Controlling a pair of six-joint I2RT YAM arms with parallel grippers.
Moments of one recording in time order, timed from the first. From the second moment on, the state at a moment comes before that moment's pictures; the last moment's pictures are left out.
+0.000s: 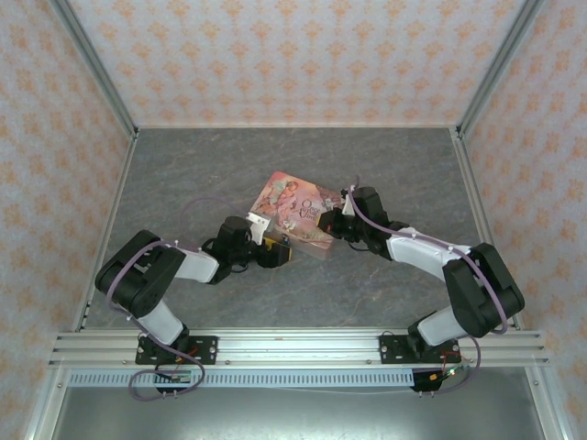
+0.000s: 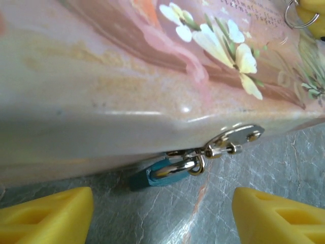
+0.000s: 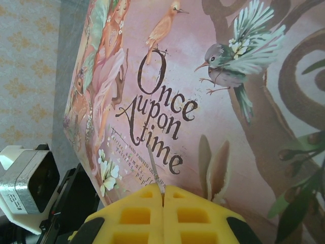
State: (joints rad) left arm -0.48 1.64 0.45 0.59 0.46 -0.35; right arm 0.49 1.46 0.72 0.08 -0.40 0.82
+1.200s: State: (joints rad) left arm -0.54 1.68 0.48 0.61 0.37 -0.38; right arm 0.50 1.47 0.70 0.14 -0.40 0.82
